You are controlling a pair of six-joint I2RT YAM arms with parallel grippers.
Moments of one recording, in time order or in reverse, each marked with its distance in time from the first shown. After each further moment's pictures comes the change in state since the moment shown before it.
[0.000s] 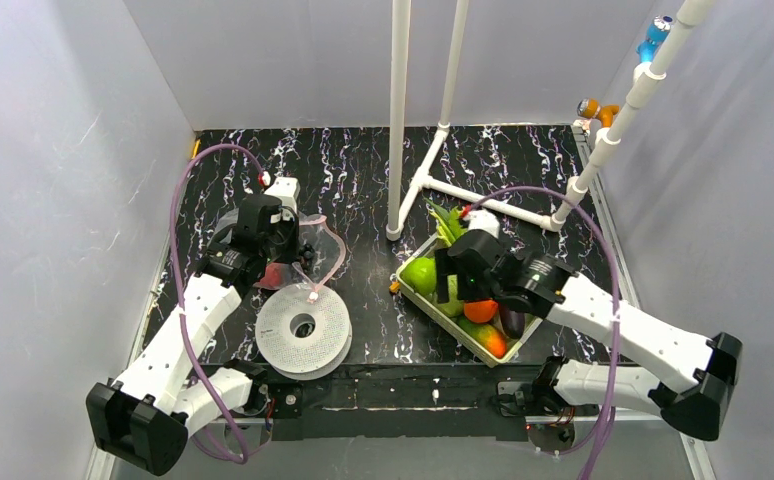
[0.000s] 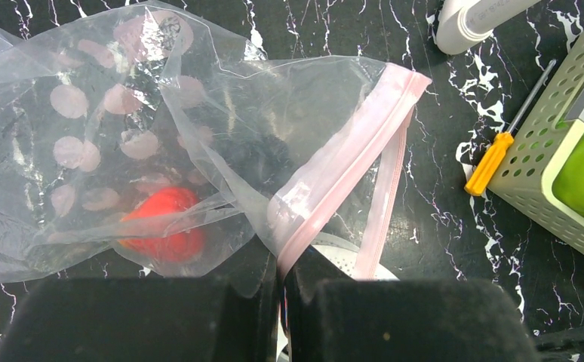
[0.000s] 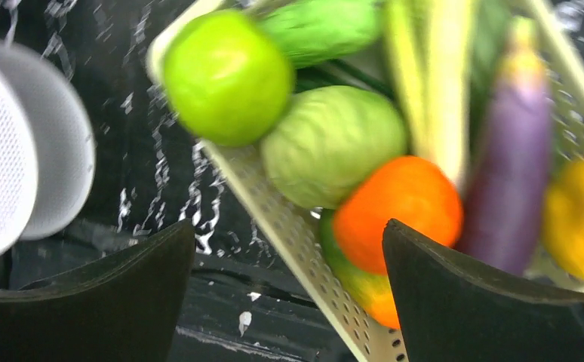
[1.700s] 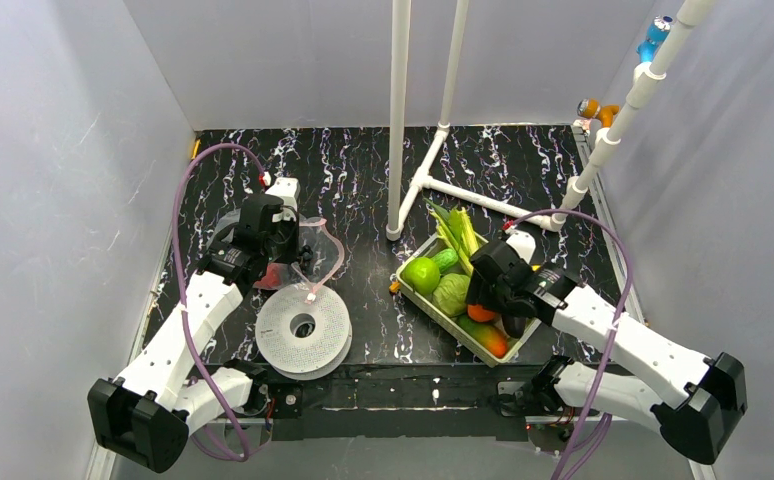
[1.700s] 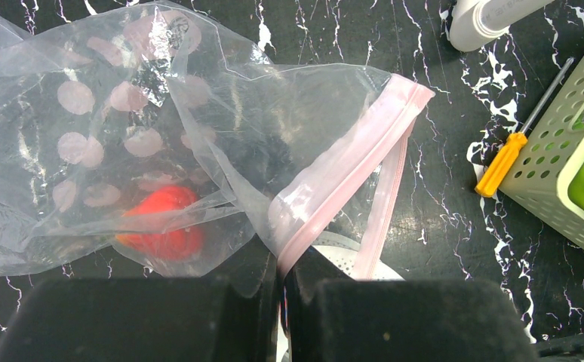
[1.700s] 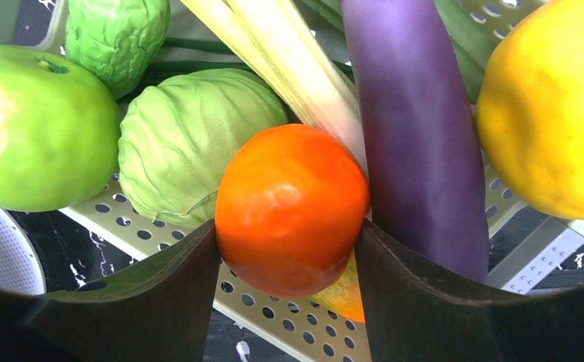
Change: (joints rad) left arm 0.000 0.015 0.000 -0.004 -0.019 0.000; right arm -0.179 -0.102 -0.218 -0.048 0.043 0.282
